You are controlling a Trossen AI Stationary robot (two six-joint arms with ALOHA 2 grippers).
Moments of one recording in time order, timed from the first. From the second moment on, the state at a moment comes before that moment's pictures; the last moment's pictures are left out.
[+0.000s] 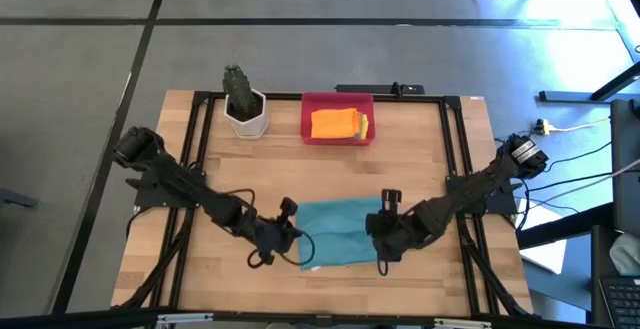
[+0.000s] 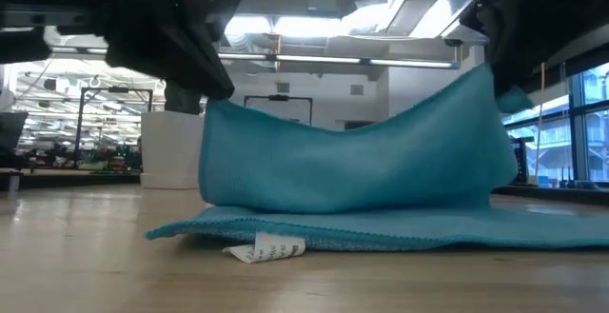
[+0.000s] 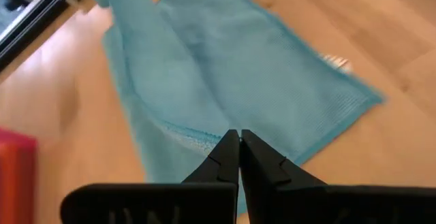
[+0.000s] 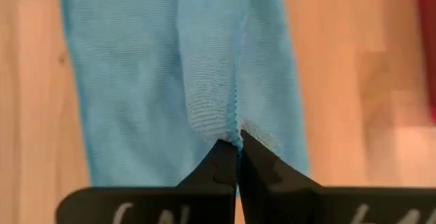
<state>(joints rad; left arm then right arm) -0.52 1.59 0.86 -0.07 -0.41 0.24 0.56 1.62 1.16 -0.85 0.42 0.54</state>
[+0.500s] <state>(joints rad) -0.59 1.66 0.86 0.07 -0.40 0.21 0.62 1.73 1.16 -0.85 0.21 0.55</state>
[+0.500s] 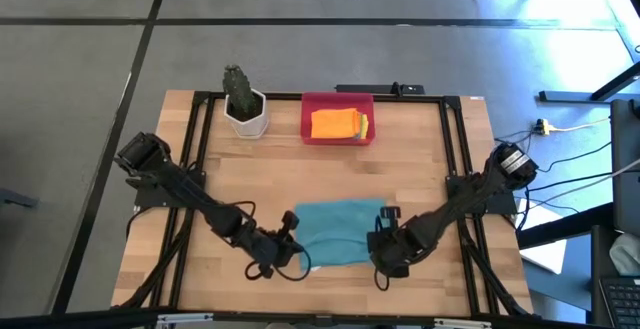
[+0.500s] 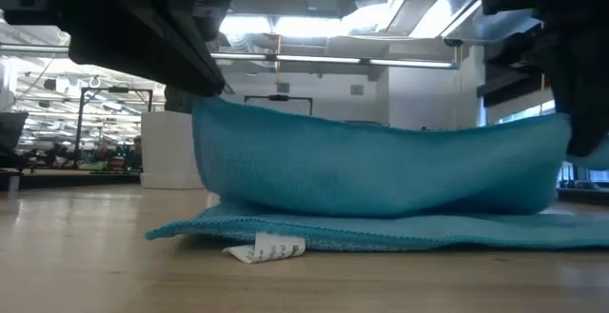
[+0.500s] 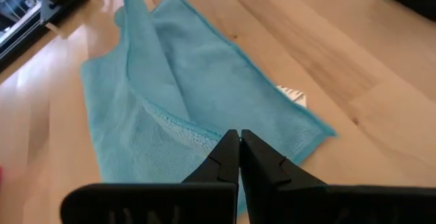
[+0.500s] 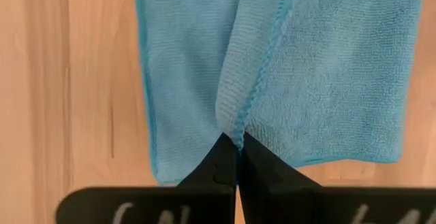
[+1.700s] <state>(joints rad) -0.59 1.81 0.86 0.26 -0.14 0.11 0.65 1.73 1.05 -0.69 0.04 0.64</state>
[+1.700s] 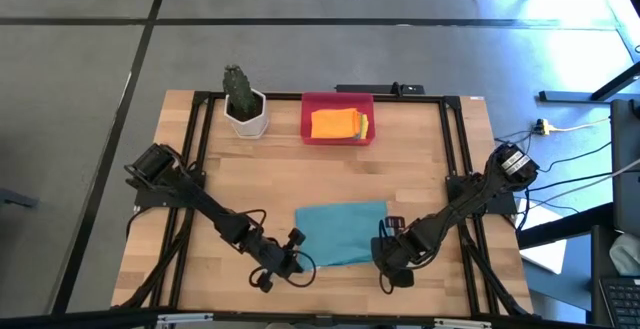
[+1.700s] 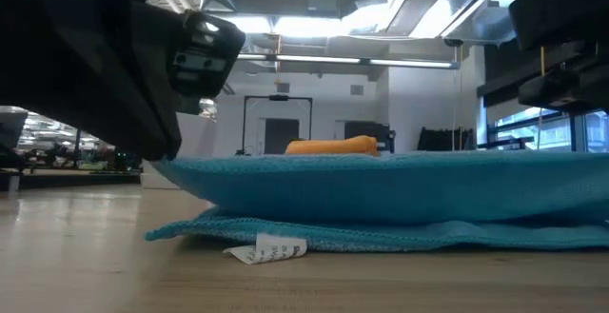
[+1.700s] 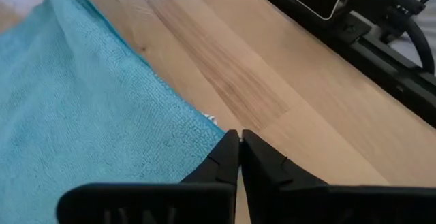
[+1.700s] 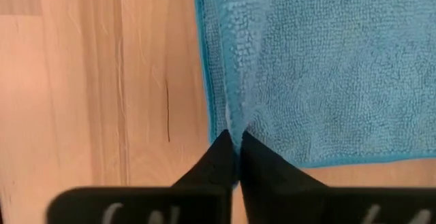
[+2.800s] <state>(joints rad) -0.43 1.51 0.64 0.38 -0.23 0.05 0.73 1.43 0.75 -0.55 0.51 0.70</state>
